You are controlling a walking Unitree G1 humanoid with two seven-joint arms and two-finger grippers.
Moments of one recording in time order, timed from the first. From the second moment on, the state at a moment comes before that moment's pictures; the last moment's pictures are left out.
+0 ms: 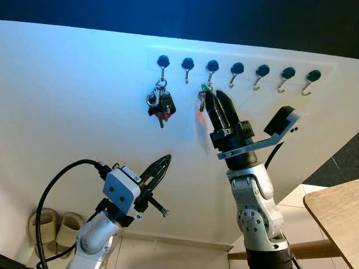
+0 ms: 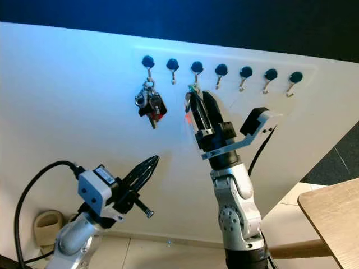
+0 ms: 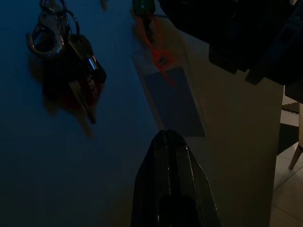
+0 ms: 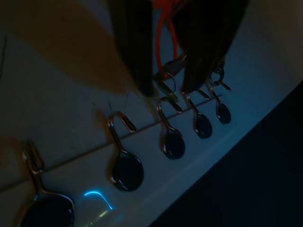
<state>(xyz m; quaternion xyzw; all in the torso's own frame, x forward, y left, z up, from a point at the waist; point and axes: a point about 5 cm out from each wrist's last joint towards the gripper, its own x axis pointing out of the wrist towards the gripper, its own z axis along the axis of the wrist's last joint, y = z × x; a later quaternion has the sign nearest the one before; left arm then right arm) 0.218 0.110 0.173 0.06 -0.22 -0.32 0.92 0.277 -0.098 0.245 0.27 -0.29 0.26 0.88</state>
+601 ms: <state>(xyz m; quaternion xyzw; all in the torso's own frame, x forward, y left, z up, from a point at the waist) 0.218 0.110 0.174 0.06 -0.22 -0.32 0.92 0.277 -0.101 0.241 0.27 -0.28 0.24 0.89</state>
